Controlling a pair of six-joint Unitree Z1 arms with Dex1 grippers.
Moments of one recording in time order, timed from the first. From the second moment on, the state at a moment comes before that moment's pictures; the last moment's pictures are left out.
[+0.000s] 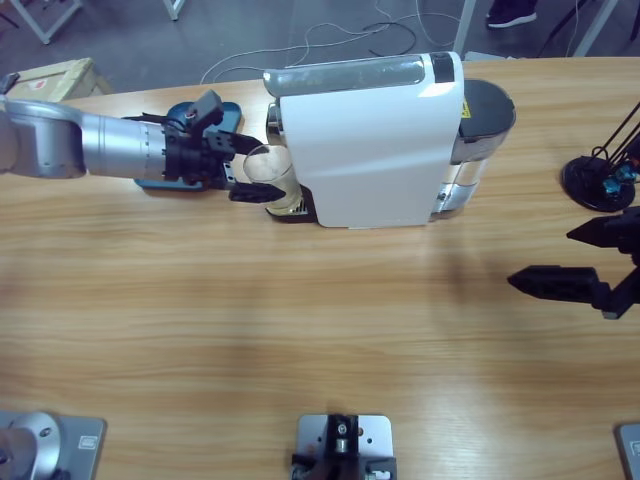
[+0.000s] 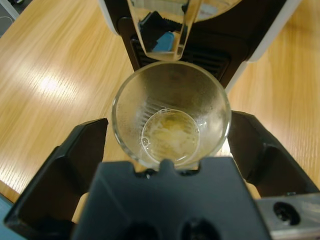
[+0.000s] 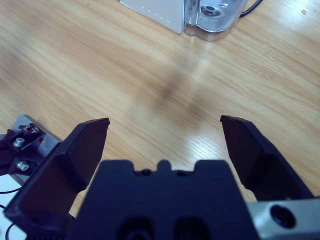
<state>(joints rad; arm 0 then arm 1) -0.46 1.91 -0.87 -0.26 -0.65 0.62 0.78 1.25 -0.74 0.43 0.00 0.25</state>
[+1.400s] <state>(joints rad) -0.30 1.83 -0.83 -0.43 -0.19 0.33 0.78 1.25 -0.73 0.40 0.00 0.25</state>
